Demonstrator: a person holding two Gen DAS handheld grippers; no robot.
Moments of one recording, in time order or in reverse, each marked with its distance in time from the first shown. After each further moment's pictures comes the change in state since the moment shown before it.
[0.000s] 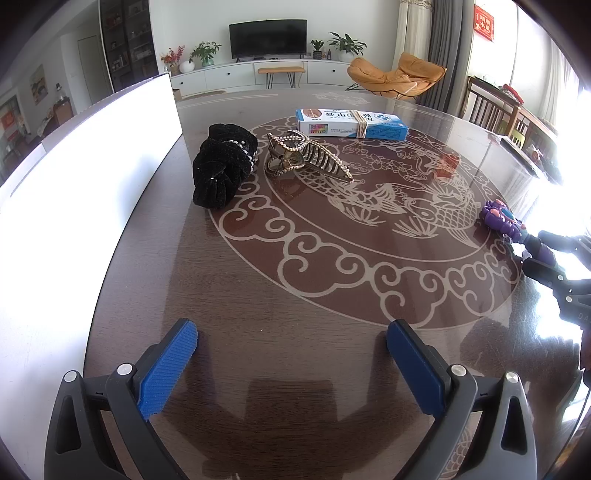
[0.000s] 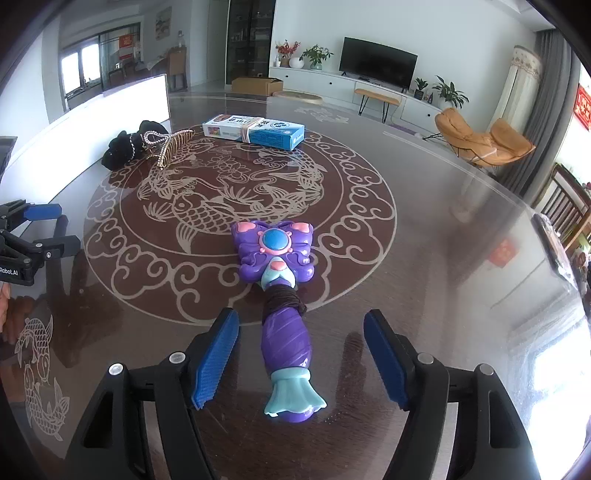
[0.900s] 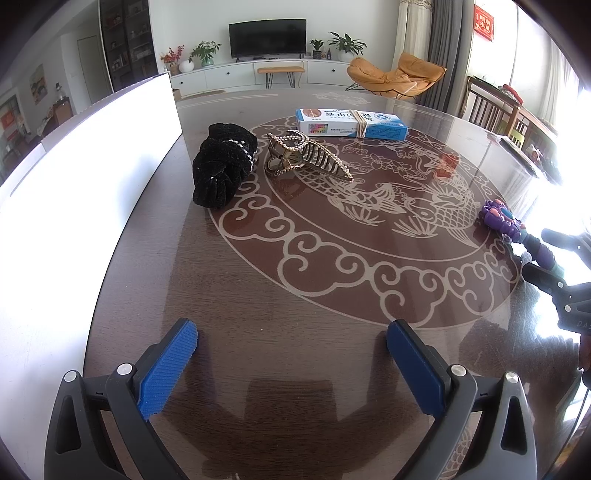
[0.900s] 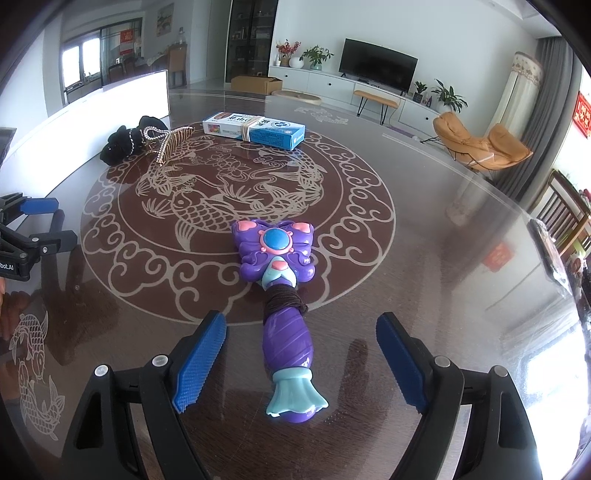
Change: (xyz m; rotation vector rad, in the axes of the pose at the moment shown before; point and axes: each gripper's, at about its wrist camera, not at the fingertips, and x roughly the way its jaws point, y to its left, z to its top) left arm 0.000 0.001 0.001 0.000 0.001 -0.004; right arm 0.000 0.005 0.000 -0.020 -0.001 -0.024
